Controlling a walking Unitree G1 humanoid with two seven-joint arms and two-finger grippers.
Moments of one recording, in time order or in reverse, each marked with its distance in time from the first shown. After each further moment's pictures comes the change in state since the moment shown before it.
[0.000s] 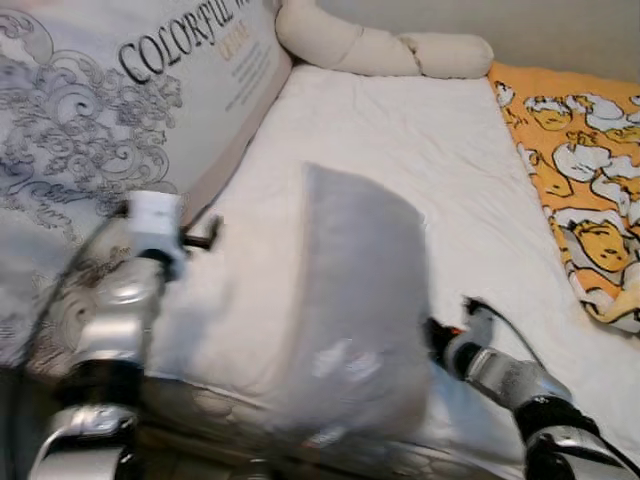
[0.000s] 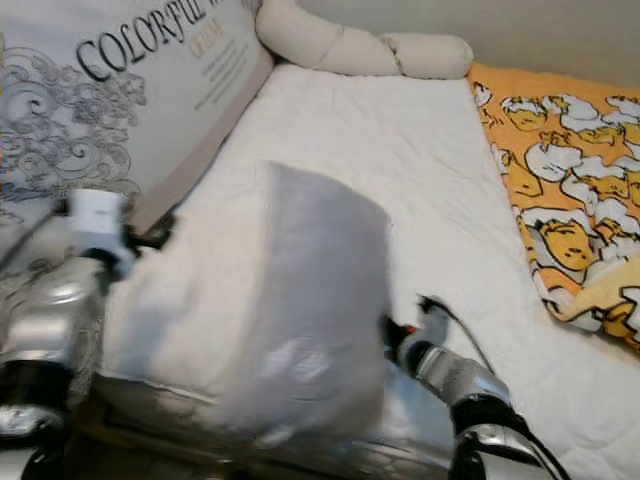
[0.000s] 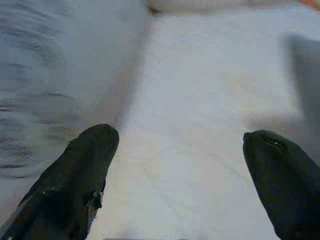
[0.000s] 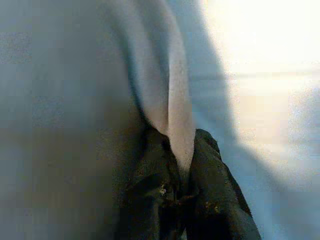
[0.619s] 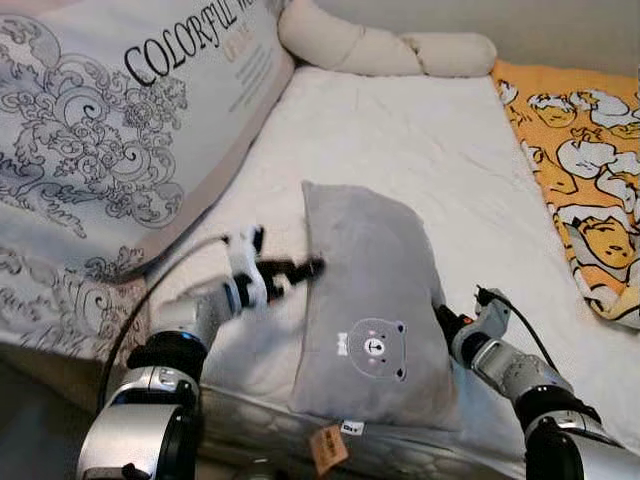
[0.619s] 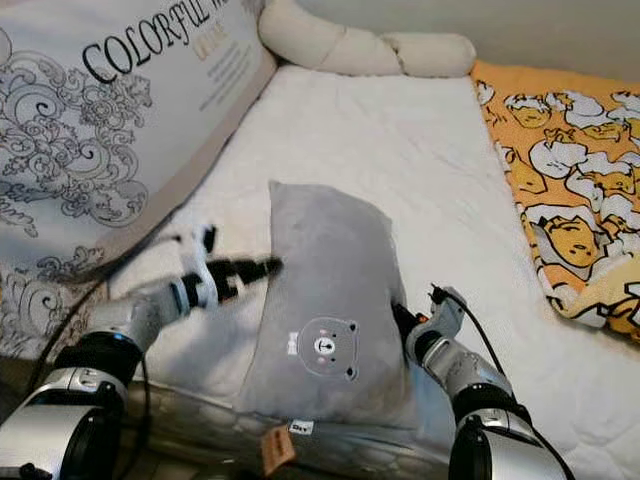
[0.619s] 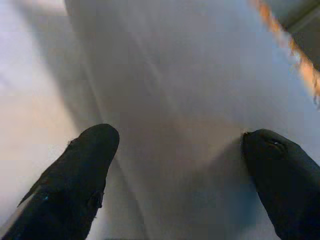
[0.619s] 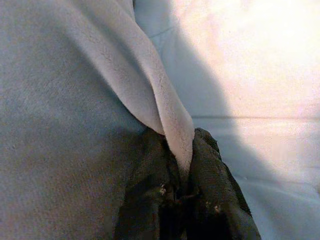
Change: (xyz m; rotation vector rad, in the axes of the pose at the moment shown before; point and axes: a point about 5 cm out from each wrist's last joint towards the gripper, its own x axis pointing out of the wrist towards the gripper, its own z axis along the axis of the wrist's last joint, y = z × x) left arm 0.017 -0.080 -0.035 -0.518 0.298 -0.548; right arm 0.008 0.009 0.009 0.007 -0.067 0.012
